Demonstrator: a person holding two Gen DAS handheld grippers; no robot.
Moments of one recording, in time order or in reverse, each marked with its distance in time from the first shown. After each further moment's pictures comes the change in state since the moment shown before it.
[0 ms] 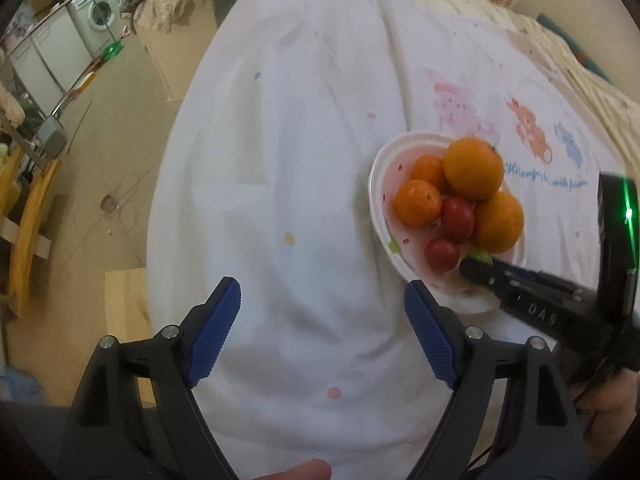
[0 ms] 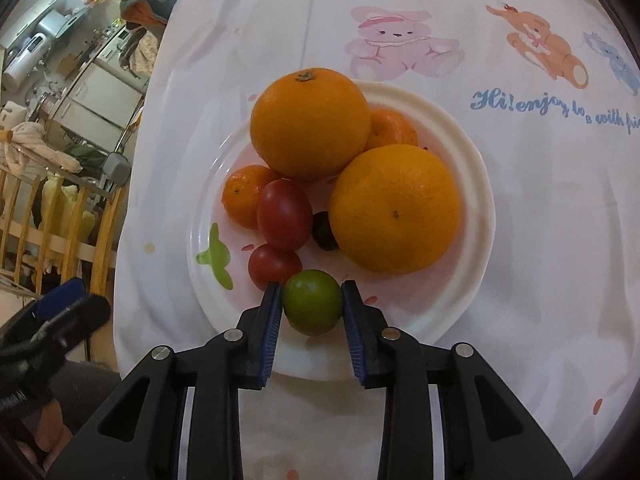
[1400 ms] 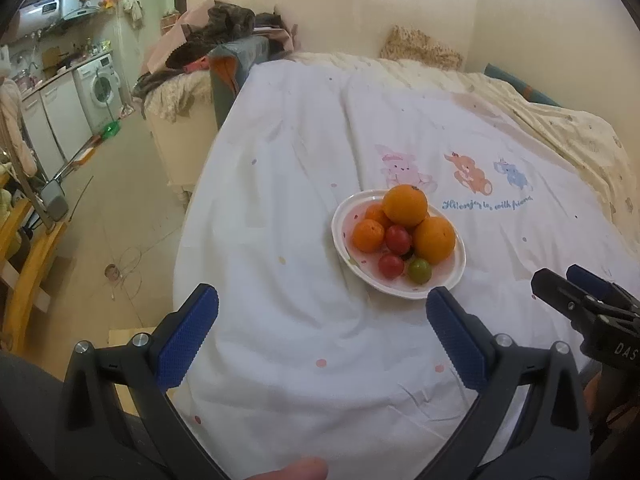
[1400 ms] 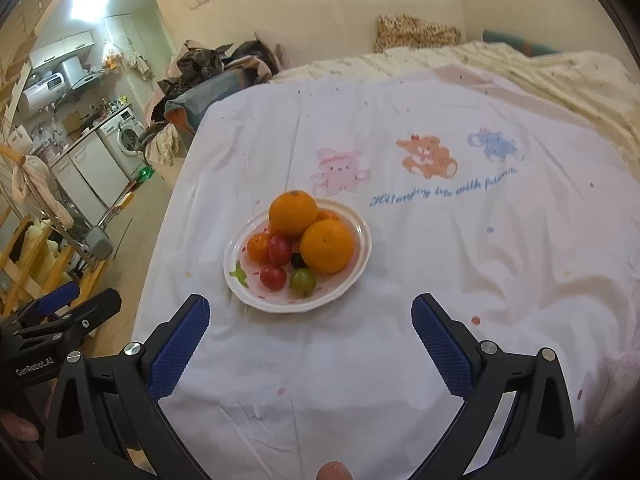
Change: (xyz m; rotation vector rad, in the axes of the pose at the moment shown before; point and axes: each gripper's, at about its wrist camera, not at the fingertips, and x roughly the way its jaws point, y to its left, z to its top) left arm -0.099 -0.003 -0.070 0.079 -0.373 -0.051; right arm -0.158 0.028 -0.113 -0.050 -0.491 -0.165
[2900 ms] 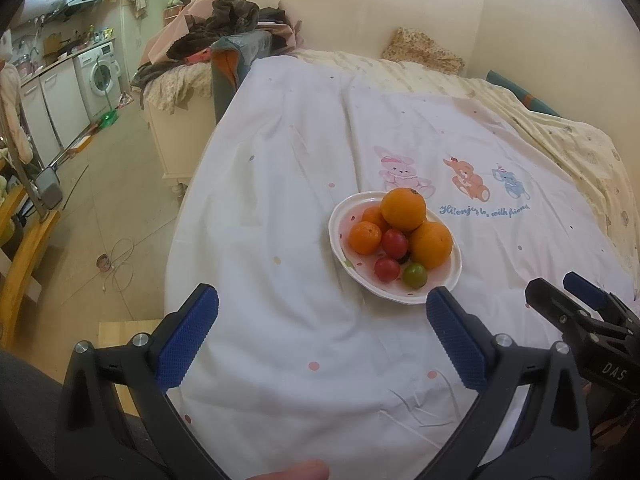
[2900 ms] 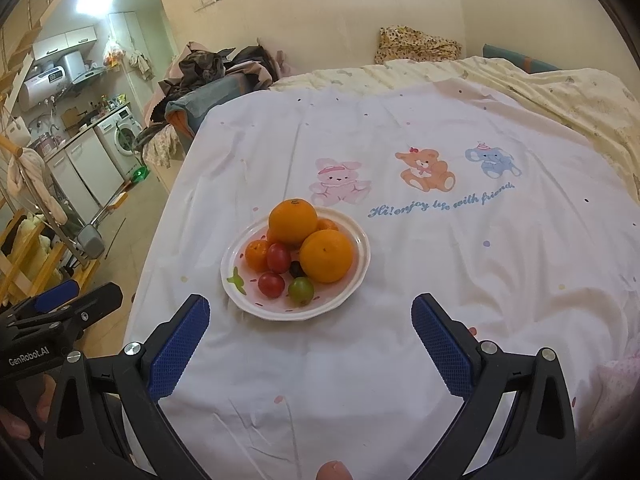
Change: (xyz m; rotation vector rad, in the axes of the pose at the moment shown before) left arm 0.001 0.002 0.000 -0.036 0.010 -0.023; right arm 0.002 0.010 -0.002 -0.028 -0.025 -0.031
